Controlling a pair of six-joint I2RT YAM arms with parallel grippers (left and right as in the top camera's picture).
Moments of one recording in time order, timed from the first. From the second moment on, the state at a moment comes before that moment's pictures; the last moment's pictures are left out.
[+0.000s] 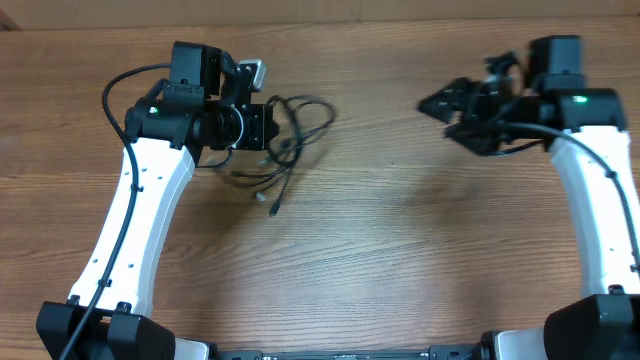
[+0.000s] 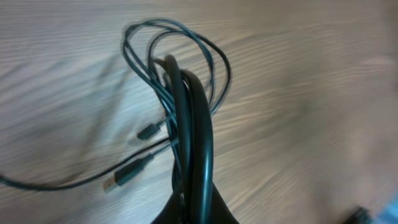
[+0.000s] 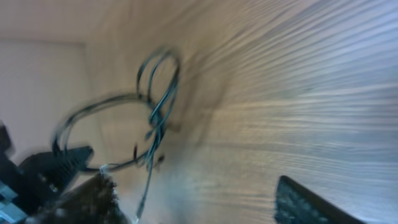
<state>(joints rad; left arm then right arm) -0.16 1.59 1.50 -0.93 0.48 -0.12 0.00 1.59 1.51 -1.02 -0.69 0.48</state>
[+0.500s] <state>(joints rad) -0.16 1.59 1.50 -0.87 0.72 -0.12 0.32 1.78 1.51 -0.75 -0.49 0.76</state>
